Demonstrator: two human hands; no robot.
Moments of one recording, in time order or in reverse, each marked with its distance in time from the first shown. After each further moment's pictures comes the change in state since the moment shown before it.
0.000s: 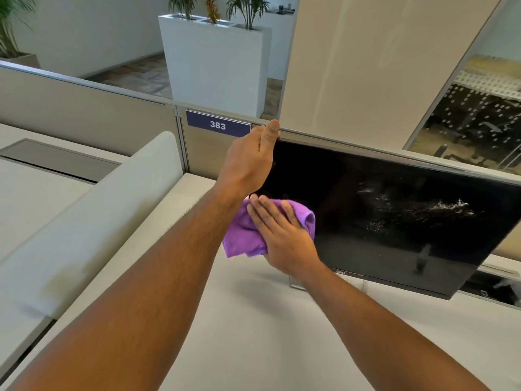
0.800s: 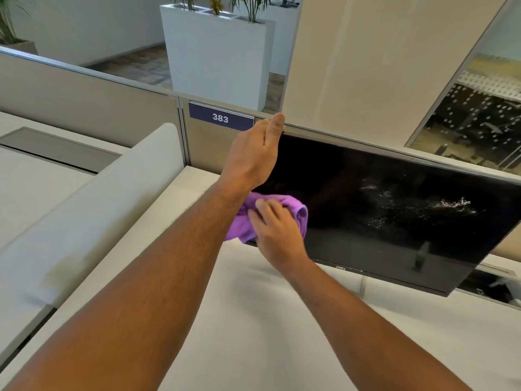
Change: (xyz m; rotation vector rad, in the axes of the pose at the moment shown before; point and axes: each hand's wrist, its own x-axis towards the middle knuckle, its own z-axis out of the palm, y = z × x) left_hand -0.004 0.005 -0.002 0.001 0.013 -0.011; right_hand 0.018 -0.027 -0.017 0.177 0.189 0.125
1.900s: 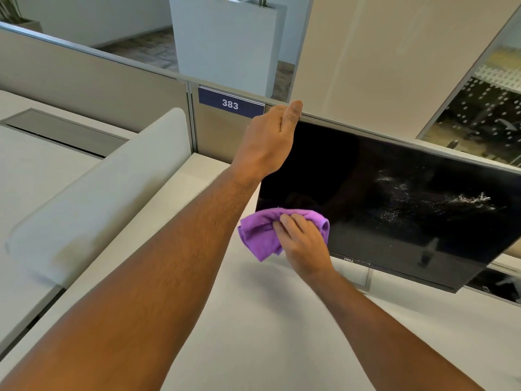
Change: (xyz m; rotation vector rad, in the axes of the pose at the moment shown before) left_hand 0.001 -0.002 0.001 -0.013 -0.017 -0.018; right_hand -0.060 0.020 0.004 -0.110 -0.042 -0.073
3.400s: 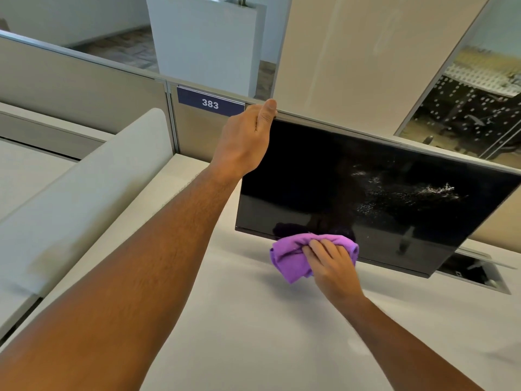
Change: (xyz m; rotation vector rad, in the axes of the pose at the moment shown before) left_hand -0.001 -0.005 0.004 0.004 0.031 -0.004; right_hand -0.108 0.049 -0.026 -0.070 -0.259 0.147
